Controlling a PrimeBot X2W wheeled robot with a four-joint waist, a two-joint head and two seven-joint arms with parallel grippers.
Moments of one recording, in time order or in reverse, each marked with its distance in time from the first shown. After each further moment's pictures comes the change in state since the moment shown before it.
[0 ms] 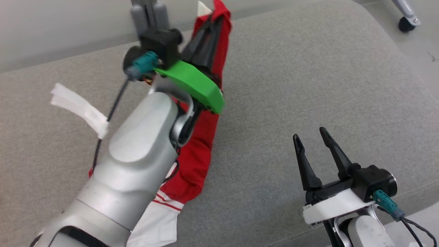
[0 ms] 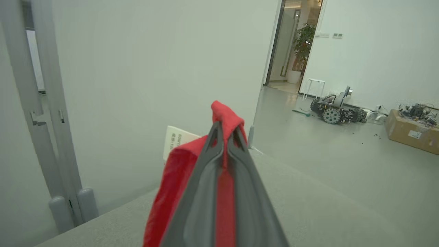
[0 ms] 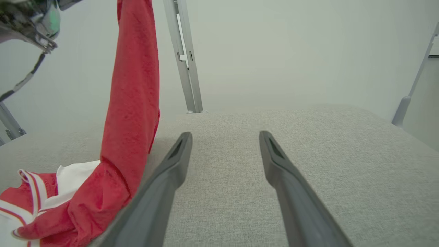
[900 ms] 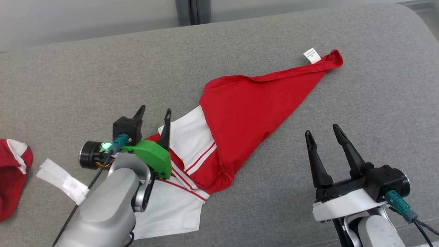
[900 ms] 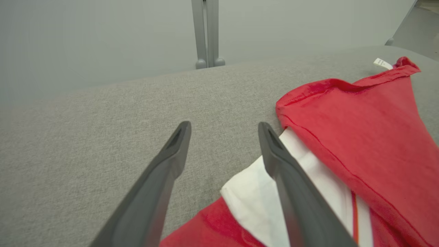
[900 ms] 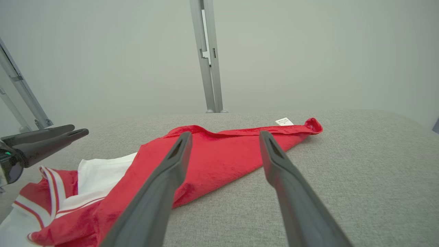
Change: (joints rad) left arm 0.291 0.179 -0.108 0.075 -0.013 0.228 -0.039; right arm 0.020 0.002 -0.056 -0.035 -0.015 0.000 0.000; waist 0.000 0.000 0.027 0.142
